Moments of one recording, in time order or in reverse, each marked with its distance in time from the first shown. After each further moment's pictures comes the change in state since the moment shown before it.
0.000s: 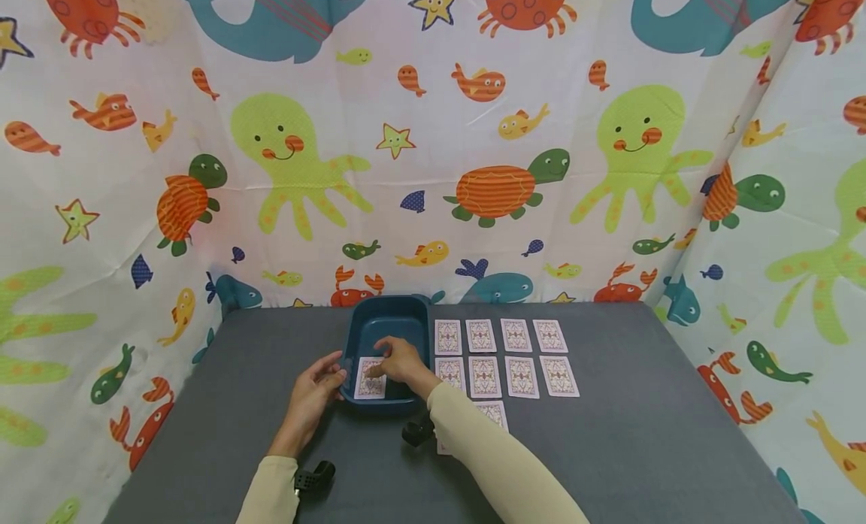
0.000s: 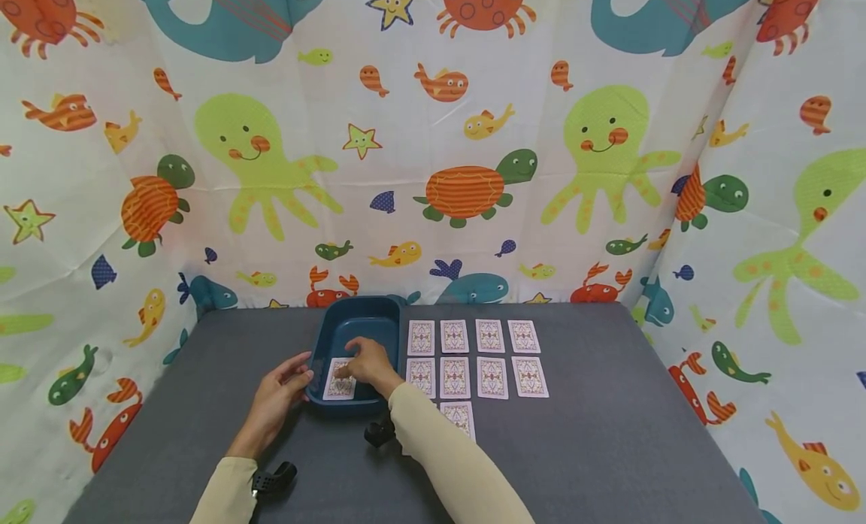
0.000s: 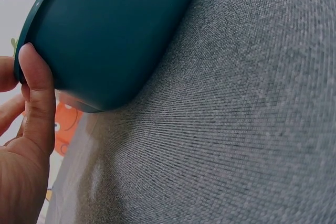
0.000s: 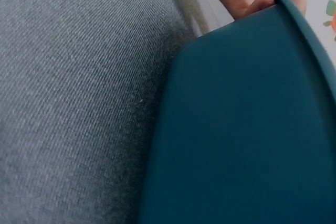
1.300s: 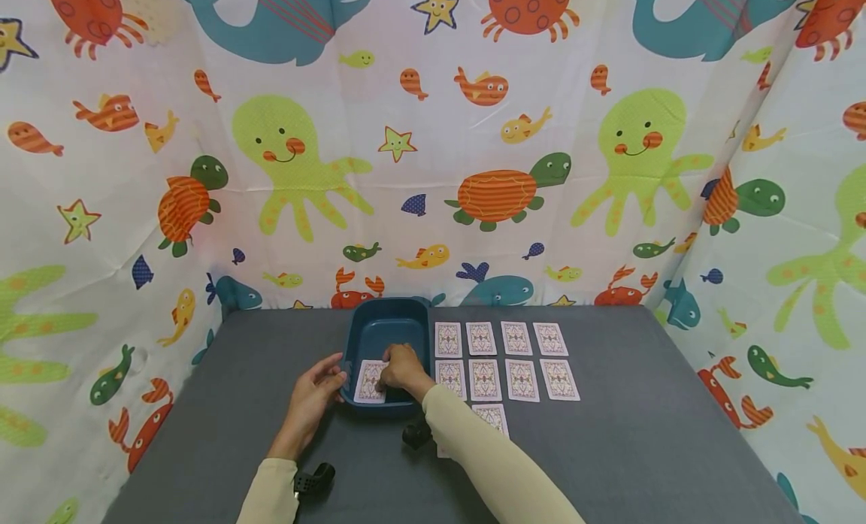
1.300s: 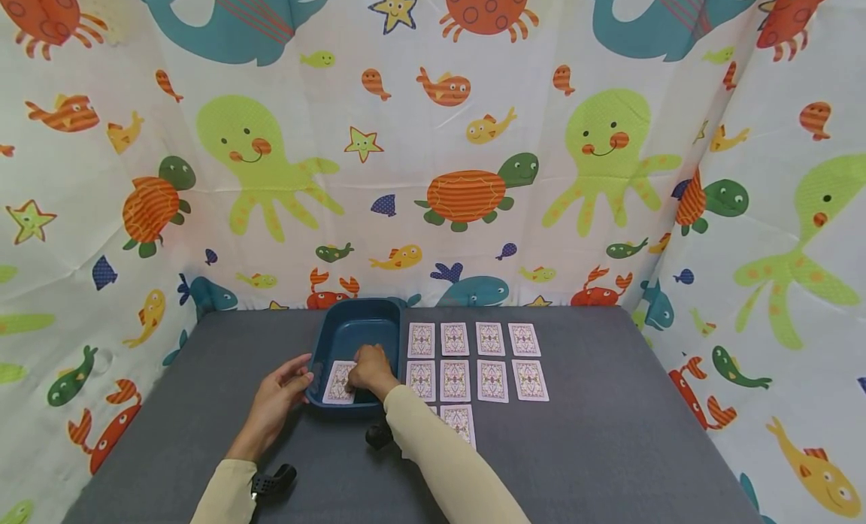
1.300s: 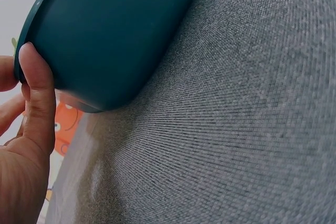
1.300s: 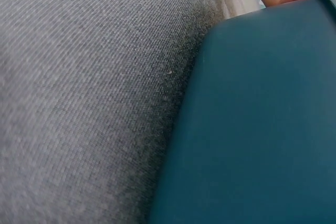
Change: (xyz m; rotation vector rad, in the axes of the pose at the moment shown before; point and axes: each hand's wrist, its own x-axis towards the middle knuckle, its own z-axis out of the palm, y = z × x) left_hand 0.000 0.000 0.000 -0.003 -0.006 0.026; right_hand 0.010 0.010 0.009 -0.301 0.084 -0.051
